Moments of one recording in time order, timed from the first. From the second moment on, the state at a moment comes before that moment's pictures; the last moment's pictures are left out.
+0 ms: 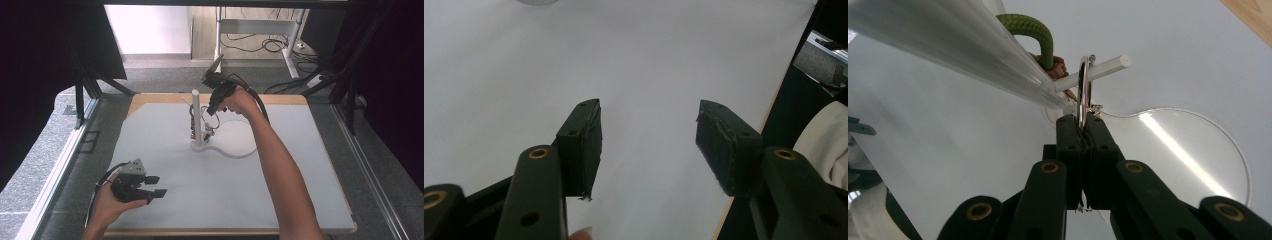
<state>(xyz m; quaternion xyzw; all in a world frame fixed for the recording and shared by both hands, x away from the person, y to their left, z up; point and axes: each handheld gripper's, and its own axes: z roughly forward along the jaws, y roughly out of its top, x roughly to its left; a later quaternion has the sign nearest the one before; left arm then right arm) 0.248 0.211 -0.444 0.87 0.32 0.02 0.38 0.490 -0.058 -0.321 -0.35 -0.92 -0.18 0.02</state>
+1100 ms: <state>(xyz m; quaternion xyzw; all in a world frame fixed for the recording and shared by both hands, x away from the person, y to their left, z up) 0.248 0.209 -0.443 0.87 0.32 0.03 0.37 0.468 -0.086 -0.323 -0.37 -0.90 -0.22 0.01</state>
